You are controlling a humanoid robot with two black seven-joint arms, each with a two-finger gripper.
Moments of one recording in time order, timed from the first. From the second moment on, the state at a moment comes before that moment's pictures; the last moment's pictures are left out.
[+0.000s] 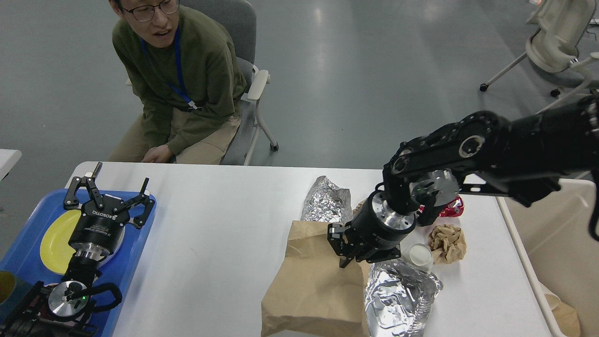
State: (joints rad) left arm -0.27 0.18 -1.47 -0.70 0.11 -0.72 -0.10; right arm 1.91 -0.17 -0.89 1.50 0.24 0.44 -0.26
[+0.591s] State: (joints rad) left arm -0.27 0.18 -1.47 -0.70 0.11 -0.72 -0.10; right arm 2.39 -0.29 -1.59 1.63 0.17 0.59 0.04
